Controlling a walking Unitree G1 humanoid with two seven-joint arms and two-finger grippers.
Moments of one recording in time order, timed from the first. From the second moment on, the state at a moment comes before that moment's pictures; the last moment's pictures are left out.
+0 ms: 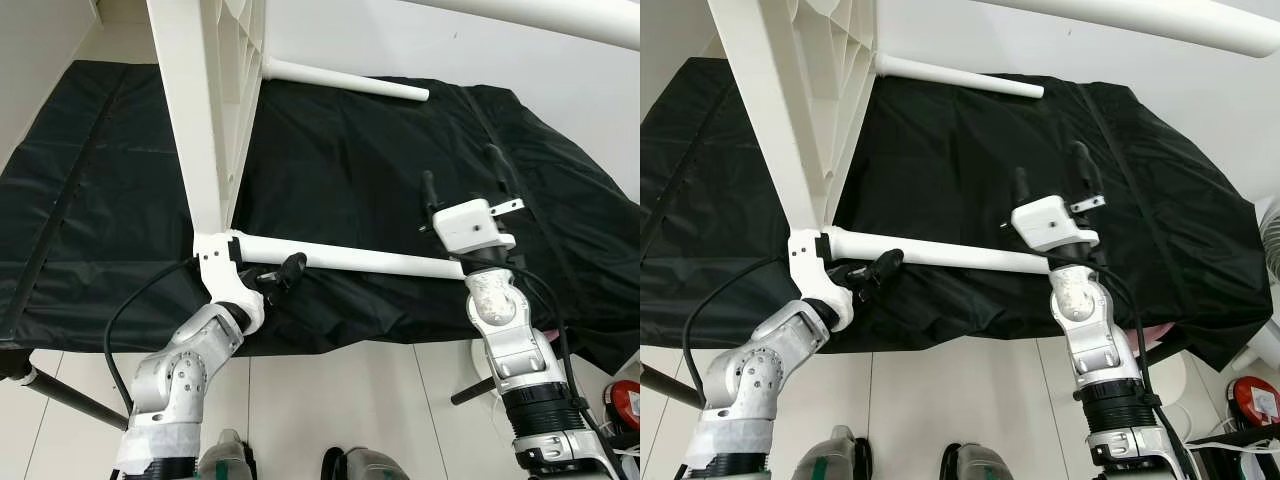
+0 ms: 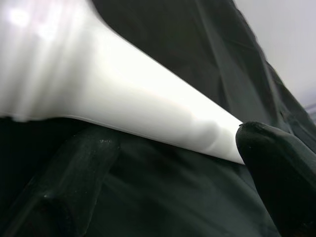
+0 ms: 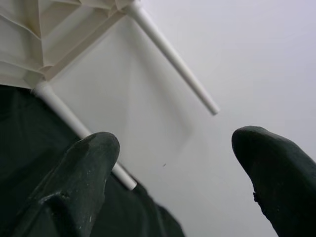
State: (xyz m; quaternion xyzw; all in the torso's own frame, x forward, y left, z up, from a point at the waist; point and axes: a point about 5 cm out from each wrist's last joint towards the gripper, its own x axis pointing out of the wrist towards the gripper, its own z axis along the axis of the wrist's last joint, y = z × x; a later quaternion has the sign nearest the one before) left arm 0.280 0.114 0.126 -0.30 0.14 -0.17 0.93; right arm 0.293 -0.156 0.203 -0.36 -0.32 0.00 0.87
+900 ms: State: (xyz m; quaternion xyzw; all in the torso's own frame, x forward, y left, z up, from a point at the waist) left arm 0.283 0.121 0.124 -0.31 0.14 -0.16 0.93; right arm 0.262 -0.127 0.274 -0.48 -0.50 -0.10 0.72
